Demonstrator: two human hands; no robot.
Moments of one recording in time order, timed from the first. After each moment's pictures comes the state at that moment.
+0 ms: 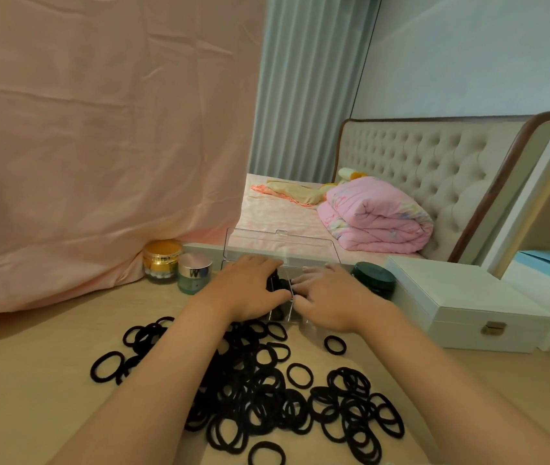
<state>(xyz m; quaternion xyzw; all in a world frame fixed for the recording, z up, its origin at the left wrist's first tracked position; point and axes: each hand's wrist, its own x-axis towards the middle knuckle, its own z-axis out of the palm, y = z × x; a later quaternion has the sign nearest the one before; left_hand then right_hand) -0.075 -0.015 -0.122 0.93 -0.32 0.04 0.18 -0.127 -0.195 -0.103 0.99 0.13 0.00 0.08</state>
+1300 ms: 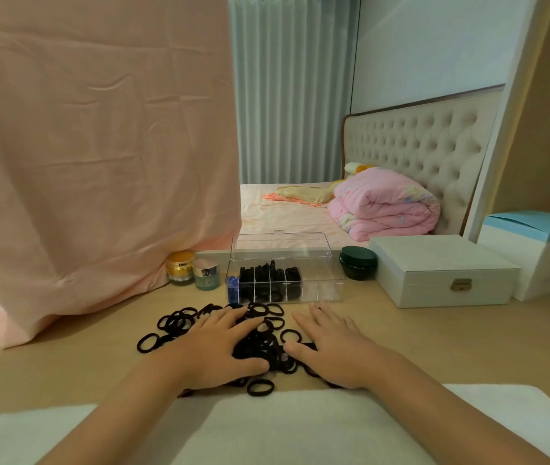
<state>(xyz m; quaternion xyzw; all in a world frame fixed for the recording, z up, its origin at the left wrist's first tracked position) -0.206 0.047 -0.133 0.95 -0.30 -0.10 0.03 -0.255 -0.189 -0.149 0.99 0.05 -0.08 -0.08</state>
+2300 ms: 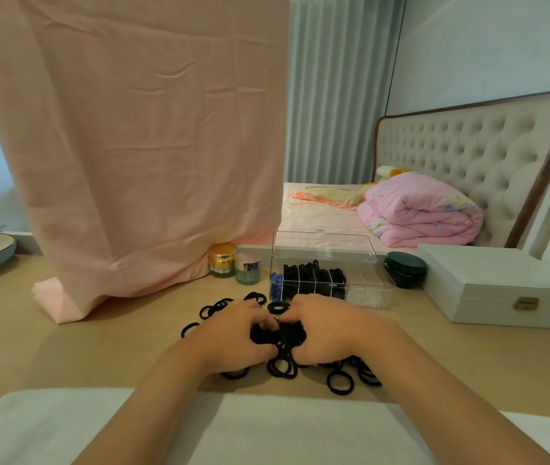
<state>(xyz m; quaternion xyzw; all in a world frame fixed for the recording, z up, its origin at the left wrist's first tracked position) -0.188 0.086 -0.137 0.93 -0.28 -0.03 0.22 -0.213 -0.110 -0.099 0.97 0.22 -0.09 -0.02</state>
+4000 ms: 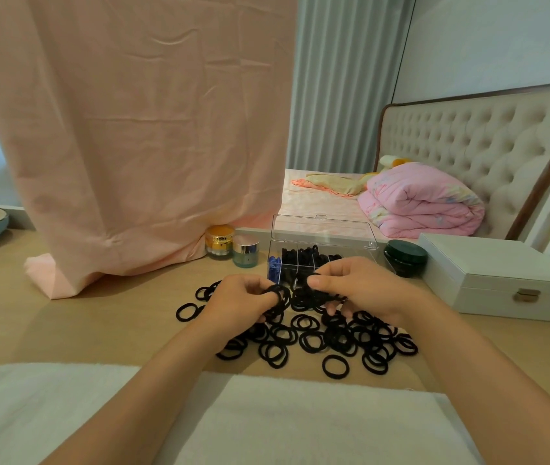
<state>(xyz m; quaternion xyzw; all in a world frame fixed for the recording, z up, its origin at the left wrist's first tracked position) -0.195 0.056 -0.131 0.80 -0.06 -0.06 0.59 -0.223 -0.152 -0.084 0.85 0.05 -0.09 -0.51</state>
